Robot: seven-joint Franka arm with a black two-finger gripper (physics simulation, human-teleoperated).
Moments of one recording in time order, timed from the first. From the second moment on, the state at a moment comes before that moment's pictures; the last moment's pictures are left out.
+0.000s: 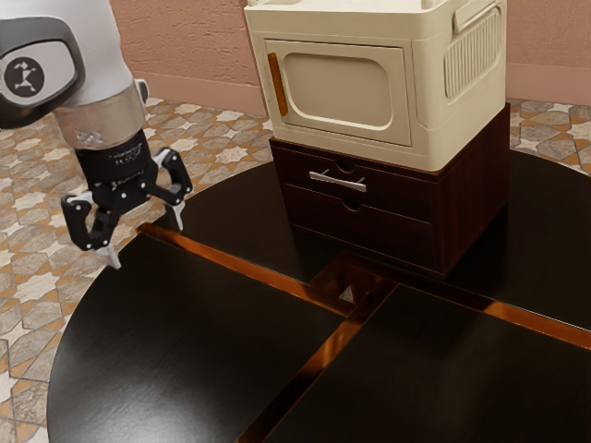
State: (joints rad) arm 0.12 -0.24 -0.04 -1.67 0.04 1.41 -1.39
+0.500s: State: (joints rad) arm 0.11 -0.03 -0.04 -1.48 0.04 1.53 -1.52
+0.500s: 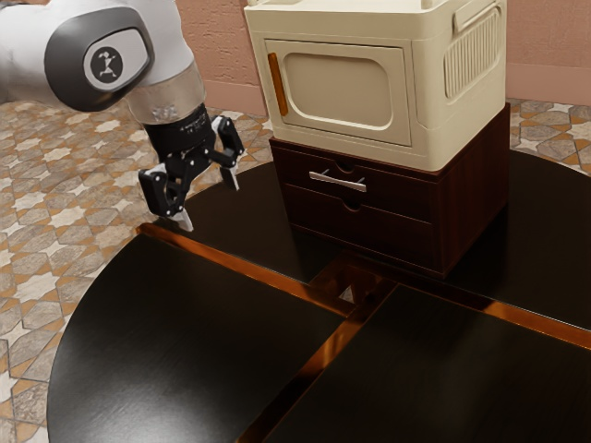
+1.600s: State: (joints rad) arm 0.07 0.33 -0.06 -1.32 0.03 2.00 -1.58
